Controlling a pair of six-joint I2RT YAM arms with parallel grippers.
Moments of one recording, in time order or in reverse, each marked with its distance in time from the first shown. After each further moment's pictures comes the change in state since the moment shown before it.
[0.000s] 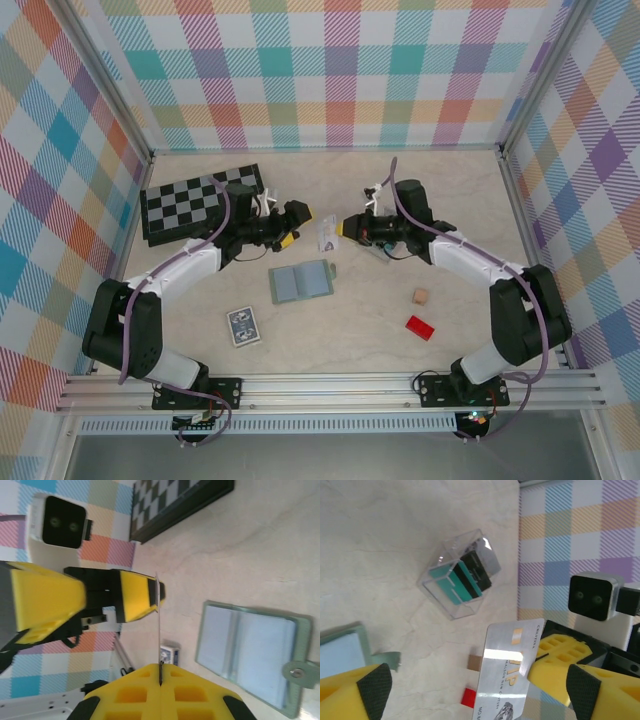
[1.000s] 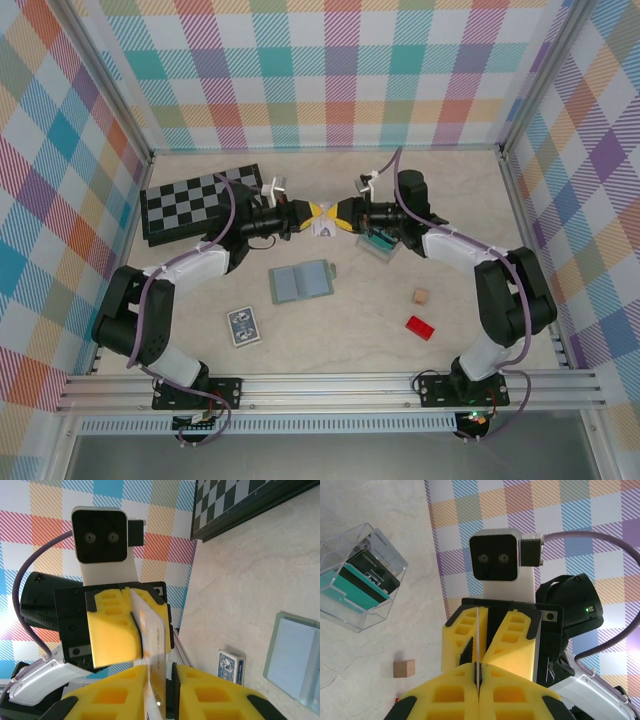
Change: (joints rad) left arm -0.027 0.084 -0.058 0.537 0.185 -0.254; right arm -0.016 0.130 0.044 0.363 -0.202 0.320
